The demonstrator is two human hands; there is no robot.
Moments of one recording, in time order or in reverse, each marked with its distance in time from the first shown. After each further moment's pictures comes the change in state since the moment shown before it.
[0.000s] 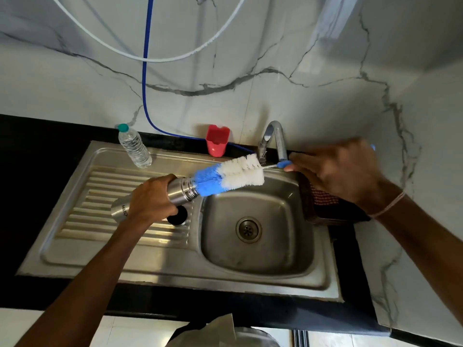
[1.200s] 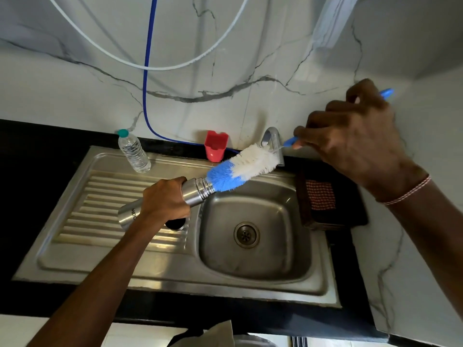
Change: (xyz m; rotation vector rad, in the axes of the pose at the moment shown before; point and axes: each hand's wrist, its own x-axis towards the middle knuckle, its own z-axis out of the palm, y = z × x) left_hand 0.006 0.033 -0.003 0.145 -0.070 -0.006; right_hand 0.042 0.017 -0.053 -0.245 0.039 -0.110
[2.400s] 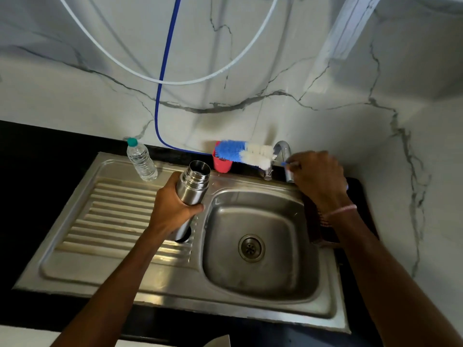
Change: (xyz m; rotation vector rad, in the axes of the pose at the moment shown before) left_hand 0.011 -0.011 0.011 -0.861 0.252 -0.001; right_hand 0.019 -0.060 0.095 0.467 -0.433 0.755
